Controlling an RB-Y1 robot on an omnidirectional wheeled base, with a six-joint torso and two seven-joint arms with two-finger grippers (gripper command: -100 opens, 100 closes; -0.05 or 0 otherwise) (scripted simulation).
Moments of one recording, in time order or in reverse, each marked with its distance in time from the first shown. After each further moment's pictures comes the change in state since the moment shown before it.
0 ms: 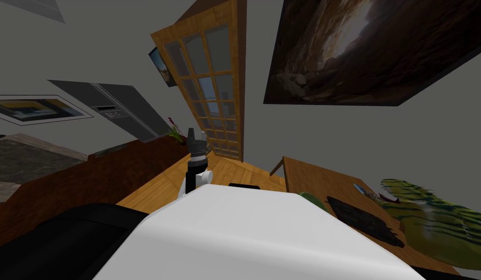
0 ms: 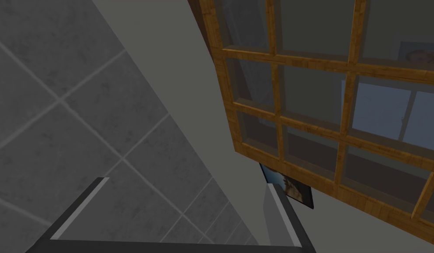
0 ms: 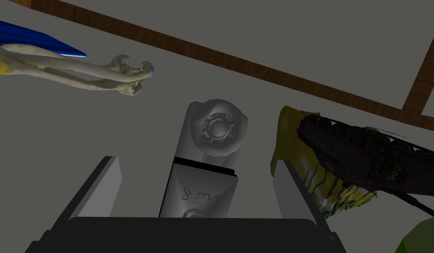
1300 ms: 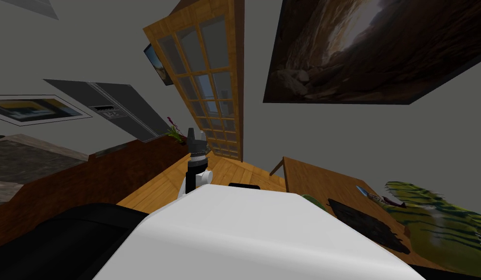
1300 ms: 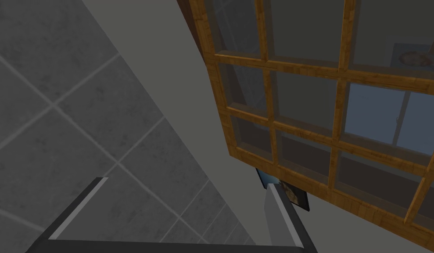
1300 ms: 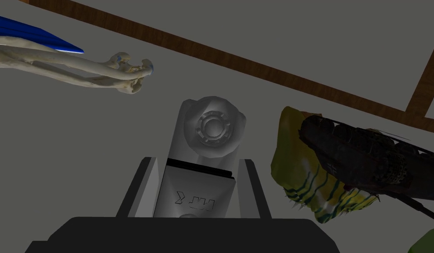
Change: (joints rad) left arm 0.000 0.000 0.000 0.000 0.000 0.000 0.000; right arm 0.036 -0.015 0.038 -0.030 -0.028 0.010 -0.027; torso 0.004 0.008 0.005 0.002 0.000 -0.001
